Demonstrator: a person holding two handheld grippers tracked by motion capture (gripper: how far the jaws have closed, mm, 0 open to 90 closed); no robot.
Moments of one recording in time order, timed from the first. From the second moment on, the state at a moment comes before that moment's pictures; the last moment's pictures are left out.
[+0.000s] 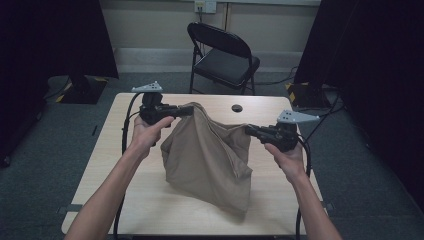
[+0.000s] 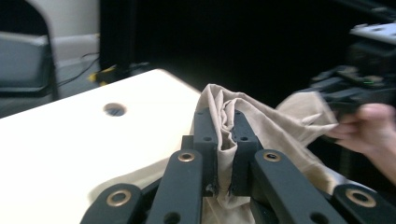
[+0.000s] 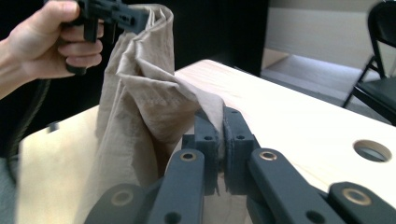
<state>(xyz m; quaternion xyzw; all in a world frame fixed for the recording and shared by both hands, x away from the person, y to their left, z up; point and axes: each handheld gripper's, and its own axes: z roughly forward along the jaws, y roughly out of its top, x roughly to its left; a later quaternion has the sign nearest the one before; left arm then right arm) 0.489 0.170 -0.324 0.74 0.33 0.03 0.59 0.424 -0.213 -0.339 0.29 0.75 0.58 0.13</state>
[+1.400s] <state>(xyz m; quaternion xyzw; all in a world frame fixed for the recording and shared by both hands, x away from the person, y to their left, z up) 0.461 0.208 -0.455 0.78 0.36 -0.02 0.50 0.446 -0.240 -0.456 0.43 0.77 0.45 0.13</state>
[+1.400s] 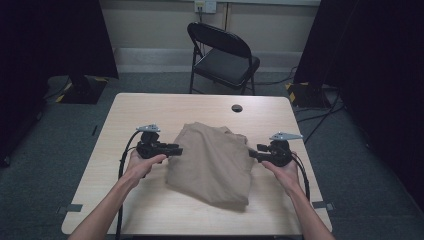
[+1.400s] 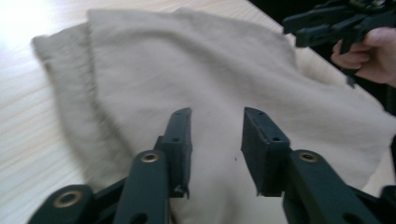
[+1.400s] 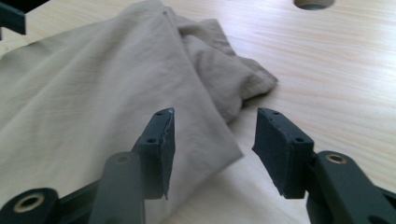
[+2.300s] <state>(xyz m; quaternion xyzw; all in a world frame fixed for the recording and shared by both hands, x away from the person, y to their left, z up) 0.441 0.188 -0.487 0.85 0.34 -0.02 0.40 0.510 -0.214 -0.435 0.44 0.75 0.47 0.17</state>
